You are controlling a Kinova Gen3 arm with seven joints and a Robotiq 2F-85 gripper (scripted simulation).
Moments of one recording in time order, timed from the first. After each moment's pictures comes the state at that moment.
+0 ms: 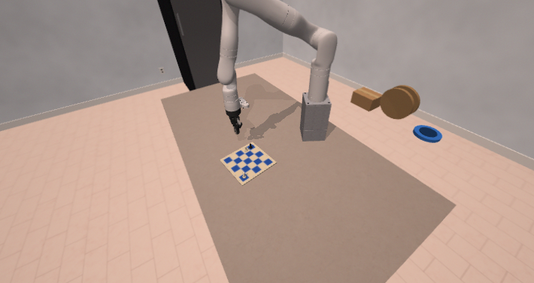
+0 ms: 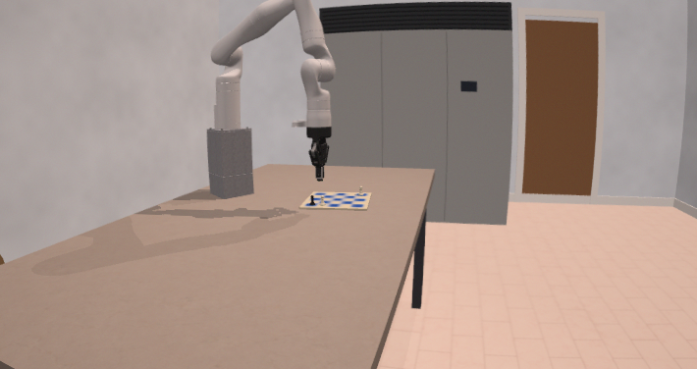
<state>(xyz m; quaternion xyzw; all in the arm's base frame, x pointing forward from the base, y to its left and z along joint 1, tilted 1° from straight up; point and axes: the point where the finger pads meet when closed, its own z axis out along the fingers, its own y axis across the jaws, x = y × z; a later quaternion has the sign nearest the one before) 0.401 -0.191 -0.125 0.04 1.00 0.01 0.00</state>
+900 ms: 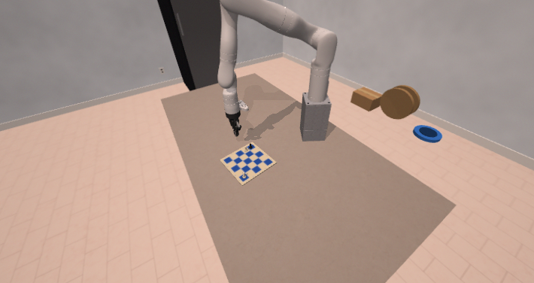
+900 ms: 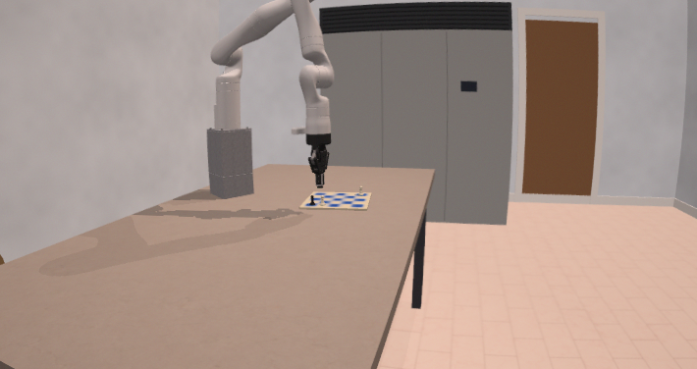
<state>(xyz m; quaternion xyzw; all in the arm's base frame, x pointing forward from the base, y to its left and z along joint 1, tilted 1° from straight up) 0.403 -0.200 -0.145 0.05 1.00 0.00 0.01</state>
